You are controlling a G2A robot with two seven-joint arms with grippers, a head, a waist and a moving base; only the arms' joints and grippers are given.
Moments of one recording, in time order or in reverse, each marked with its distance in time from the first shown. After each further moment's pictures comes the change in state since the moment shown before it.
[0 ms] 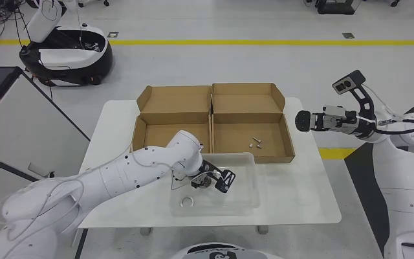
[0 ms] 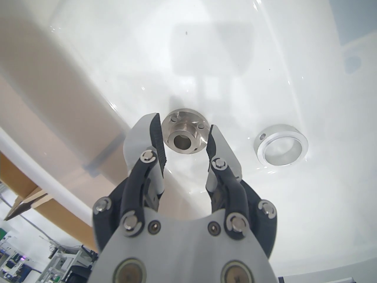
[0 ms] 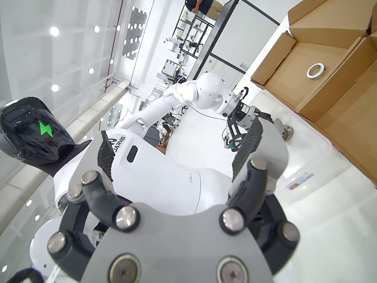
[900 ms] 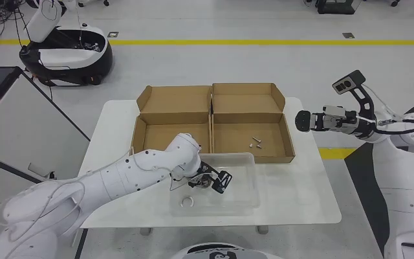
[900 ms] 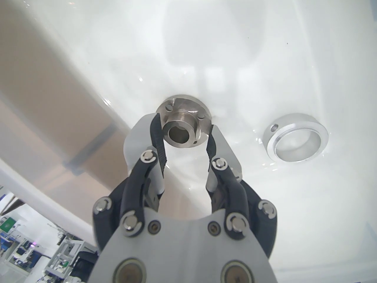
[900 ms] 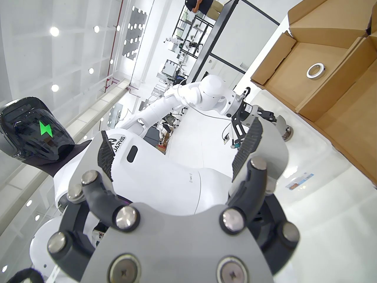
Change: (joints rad) left arm 0.018 0.001 0.000 0.013 0.086 0.001 -0.001; right arm 0.000 0.000 0.000 0.000 0.000 0.000 0.000
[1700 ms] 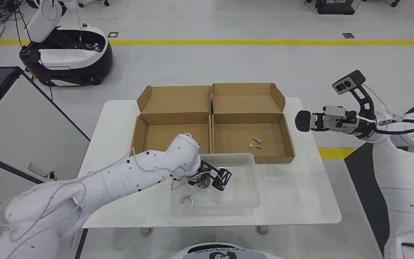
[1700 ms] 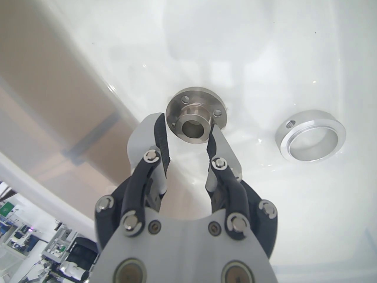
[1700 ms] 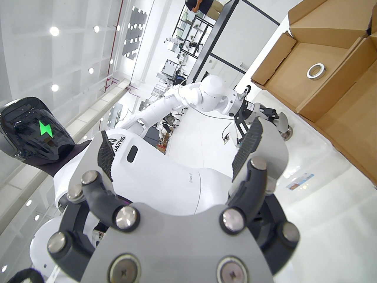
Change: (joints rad) left arm 0.014 -0.004 0.000 0.003 0.009 0.047 -0.047; right arm 0.000 0.000 0.000 0.000 0.000 0.000 0.000
